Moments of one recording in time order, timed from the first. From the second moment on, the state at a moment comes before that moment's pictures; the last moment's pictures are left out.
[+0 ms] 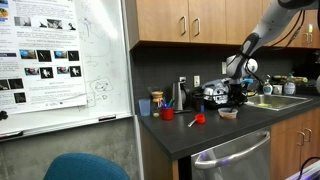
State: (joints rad) arm -0.13 0.11 -0.14 -2.30 -0.26 2.49 -1.71
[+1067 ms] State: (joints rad) arm -0.13 0.07 -0.14 -2.29 -0.55 2.50 -1.51
